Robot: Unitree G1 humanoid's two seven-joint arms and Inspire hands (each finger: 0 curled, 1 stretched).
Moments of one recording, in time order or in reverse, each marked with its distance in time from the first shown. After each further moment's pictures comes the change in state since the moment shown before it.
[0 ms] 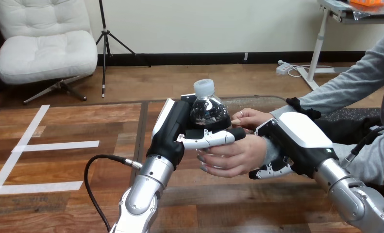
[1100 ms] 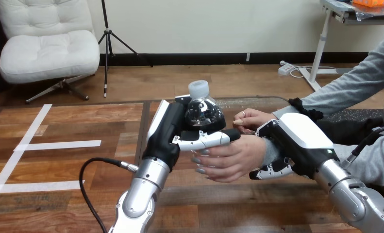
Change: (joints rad) left arm 0.022 0.012 0.001 -0.017 0.005 0.000 0.039; right arm 0.000 0.000 0.000 0.014 0.000 -0.008 -0.006
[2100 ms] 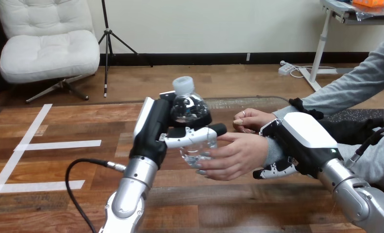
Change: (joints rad) left arm 0.025 0.037 0.025 -0.057 0.002 -0.001 0.025; right arm 0.000 -0.018 0.000 0.000 0.001 0.000 0.000
